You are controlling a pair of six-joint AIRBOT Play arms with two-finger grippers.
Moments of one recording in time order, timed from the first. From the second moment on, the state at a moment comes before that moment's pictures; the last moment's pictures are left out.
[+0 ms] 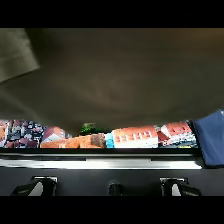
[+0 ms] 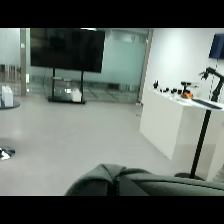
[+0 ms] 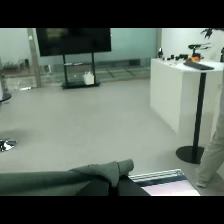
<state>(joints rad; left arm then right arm) 0.26 -0.79 2.04 1.02 -1.09 -1.48 -0.29 -0.65 1.83 -1.47 1.03 1.58</state>
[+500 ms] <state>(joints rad) 0.24 -1.05 1.98 1.03 -1.29 -1.49 -0.29 -1.01 1.83 -1.44 1.42 1.60</state>
